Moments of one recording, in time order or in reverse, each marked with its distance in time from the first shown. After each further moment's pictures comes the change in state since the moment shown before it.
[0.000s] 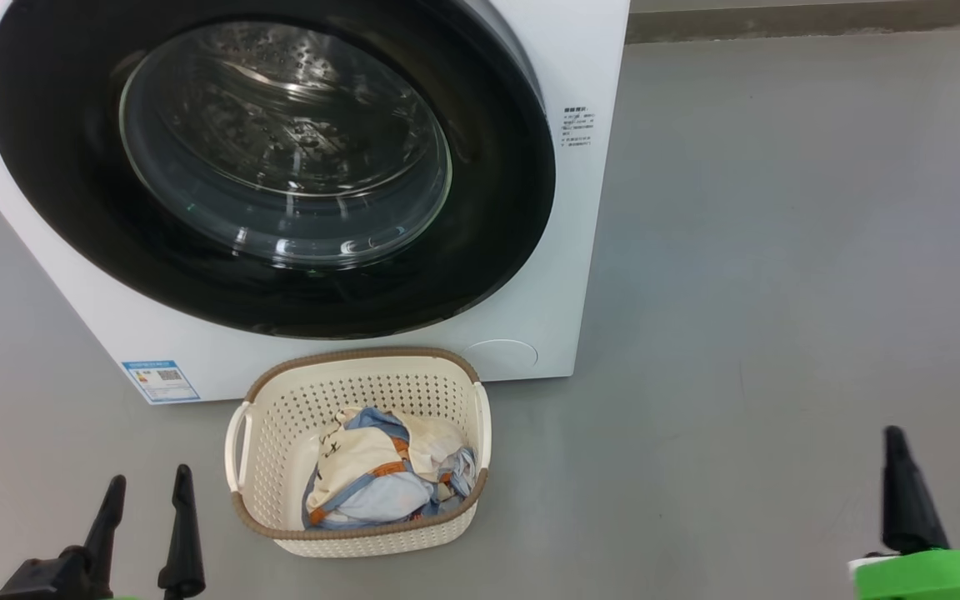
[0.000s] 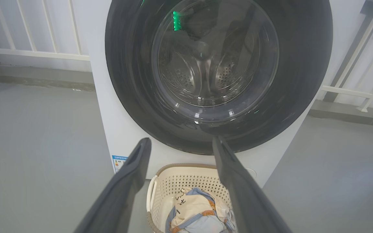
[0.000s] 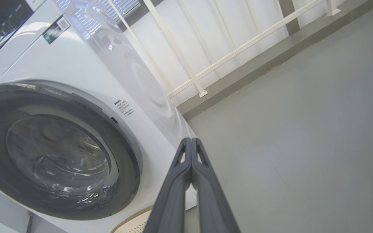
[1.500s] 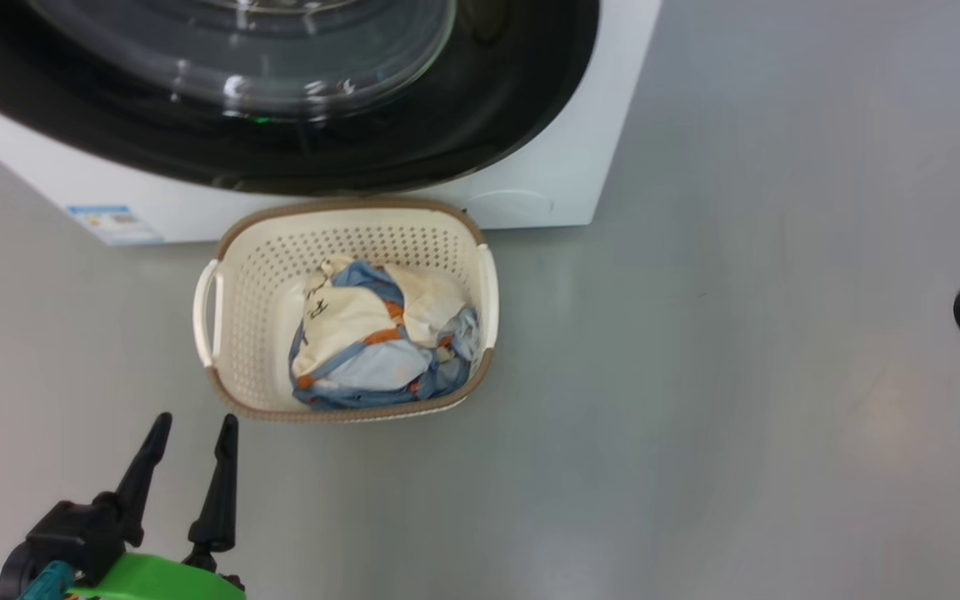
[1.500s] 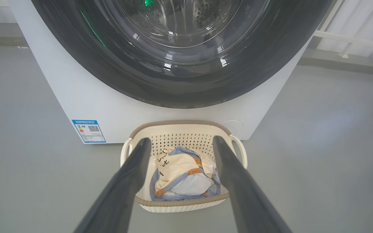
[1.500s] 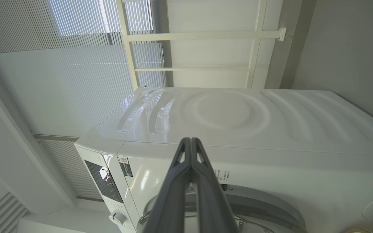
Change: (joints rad) left arm -0.079 0.067 -0.103 -0.022 -0.026 0.000 0.000; right arm -0.594 -0.134 -0.302 0.162 1.106 0.000 0.680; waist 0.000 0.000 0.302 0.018
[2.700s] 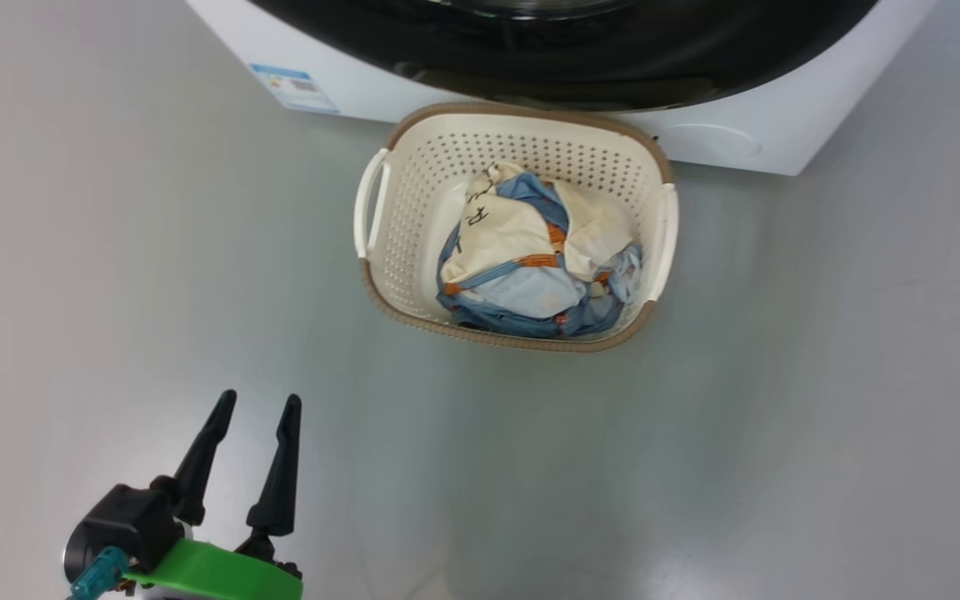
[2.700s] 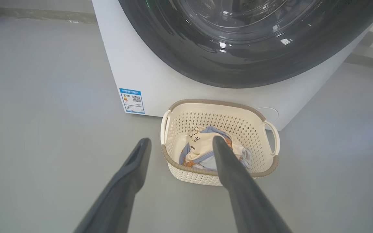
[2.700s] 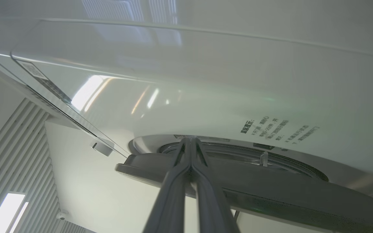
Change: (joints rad) left arm -0.031 -0.067 -0.074 -0.038 0.000 0.000 0.000; right arm -0.389 -0.068 0.101 0.059 -0.156 0.000 0.217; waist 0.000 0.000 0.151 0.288
